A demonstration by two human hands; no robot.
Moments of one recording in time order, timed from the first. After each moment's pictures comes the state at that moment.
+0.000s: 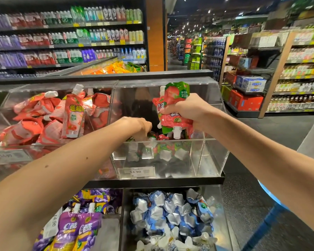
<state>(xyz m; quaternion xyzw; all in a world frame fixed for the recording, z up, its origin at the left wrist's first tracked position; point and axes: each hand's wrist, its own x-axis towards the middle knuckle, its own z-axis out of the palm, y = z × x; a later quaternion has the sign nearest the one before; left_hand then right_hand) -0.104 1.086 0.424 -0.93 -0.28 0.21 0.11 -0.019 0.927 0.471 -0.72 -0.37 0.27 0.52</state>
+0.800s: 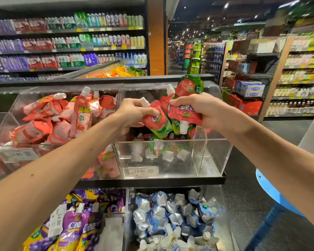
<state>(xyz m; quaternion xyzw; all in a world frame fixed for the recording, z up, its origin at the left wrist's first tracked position) -0.152 1.061 0.459 -0.75 -0.31 -0.28 -0.52 -0.018 0.910 0.486 -0.65 -0.34 0.35 0.59</state>
